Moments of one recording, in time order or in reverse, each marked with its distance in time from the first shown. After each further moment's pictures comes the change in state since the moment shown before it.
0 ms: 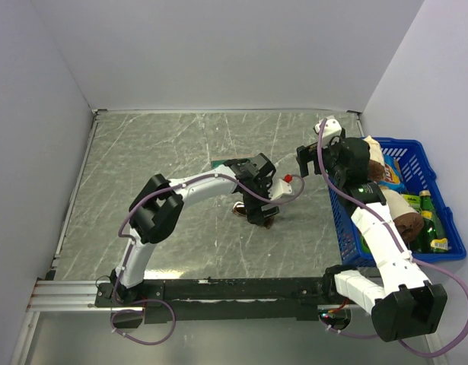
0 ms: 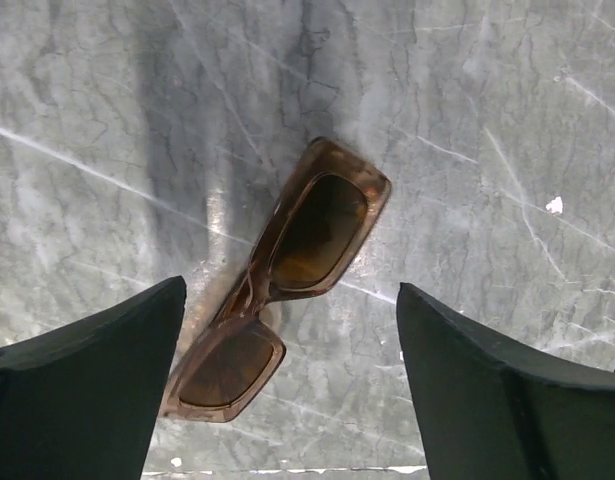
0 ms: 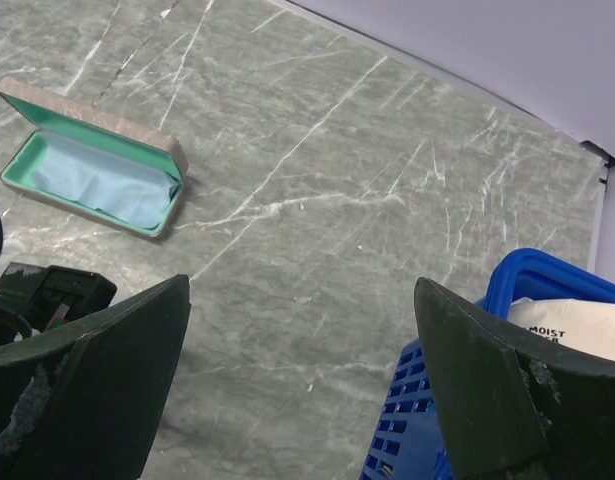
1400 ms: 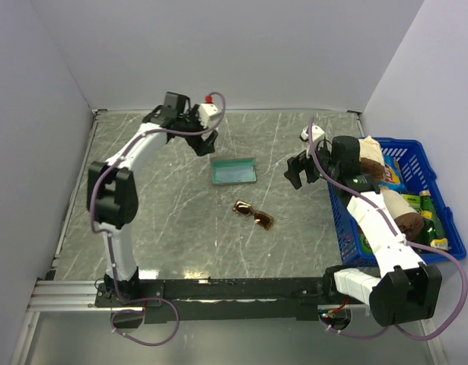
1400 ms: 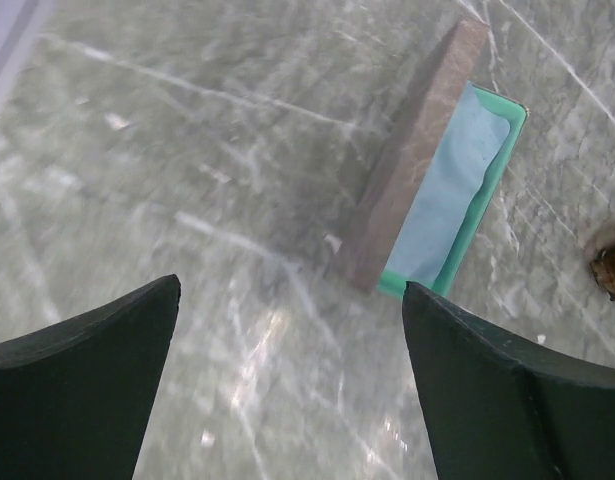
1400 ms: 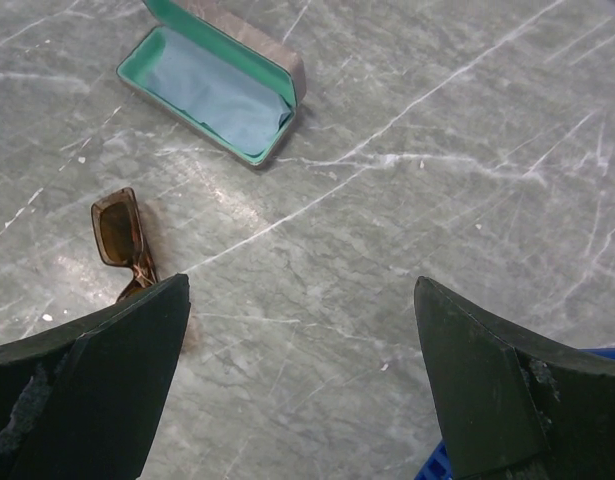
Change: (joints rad) left arm 0.617 -0.167 0.026 0.185 0.187 0.095; right arm -0.006 0.111 0.026 -0.142 -0.259 -0.068
